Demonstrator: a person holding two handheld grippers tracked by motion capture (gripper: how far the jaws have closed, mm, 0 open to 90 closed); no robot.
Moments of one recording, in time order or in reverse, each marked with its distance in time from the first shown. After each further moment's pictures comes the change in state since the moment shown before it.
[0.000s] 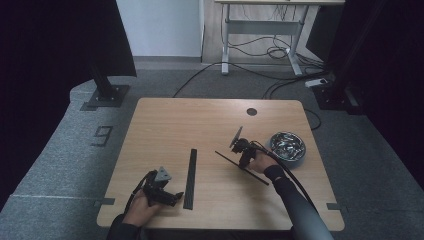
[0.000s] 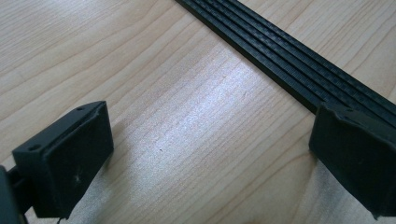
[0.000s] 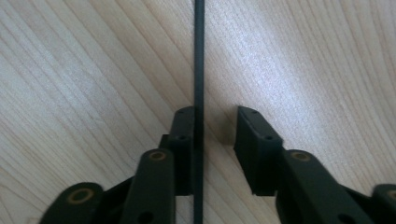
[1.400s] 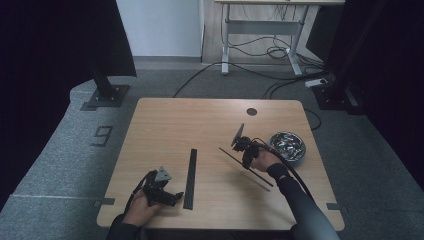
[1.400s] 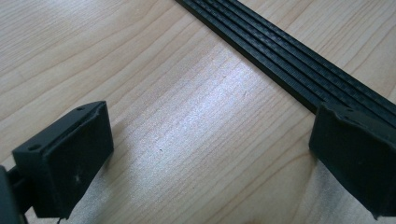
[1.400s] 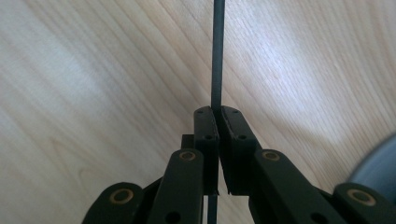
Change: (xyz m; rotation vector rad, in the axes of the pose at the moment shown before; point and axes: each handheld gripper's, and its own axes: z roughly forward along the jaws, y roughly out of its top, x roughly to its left) left arm 0.000 0.000 0.000 0.000 0.000 -0.001; right arm 0.009 -0.006 -0.032 0.055 0.012 0.039
